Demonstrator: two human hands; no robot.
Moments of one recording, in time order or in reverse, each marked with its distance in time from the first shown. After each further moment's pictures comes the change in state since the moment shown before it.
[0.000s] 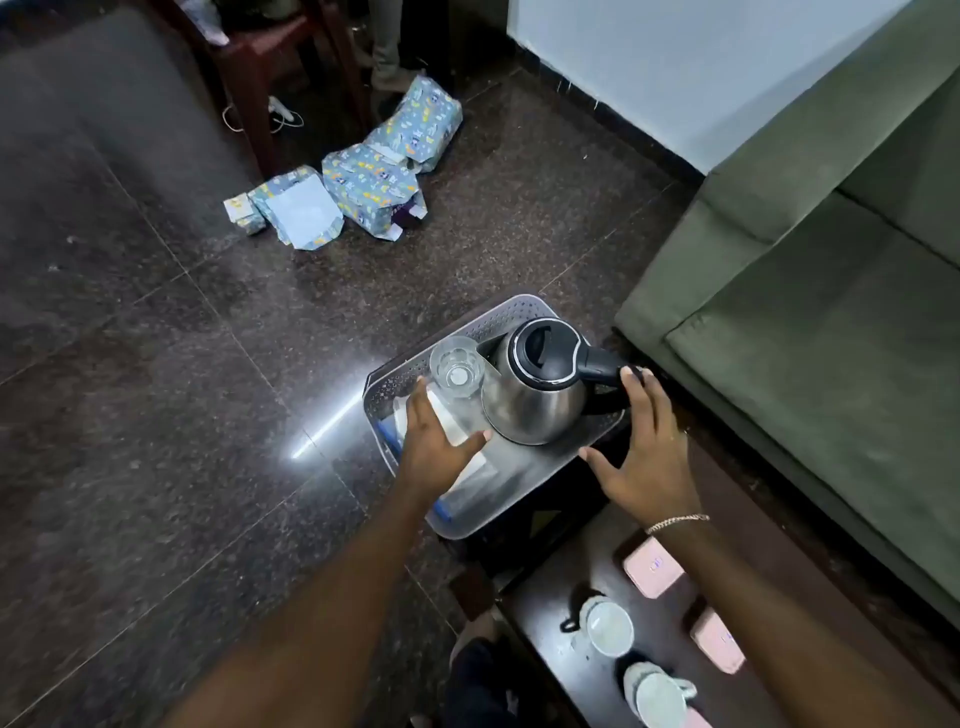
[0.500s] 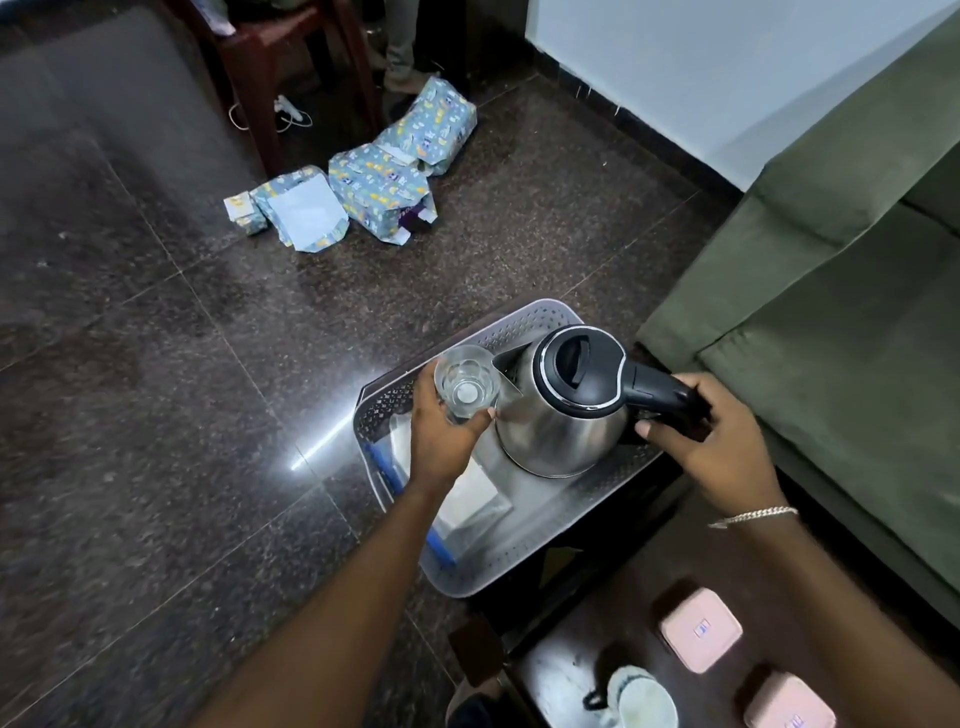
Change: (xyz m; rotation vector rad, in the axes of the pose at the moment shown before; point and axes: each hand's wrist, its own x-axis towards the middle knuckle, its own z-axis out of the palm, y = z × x) left_hand 0.070 -0.023 0.035 -0.501 0.153 -0.003; right_hand 0.062 0.032 0.015 0.617 0.004 0.039
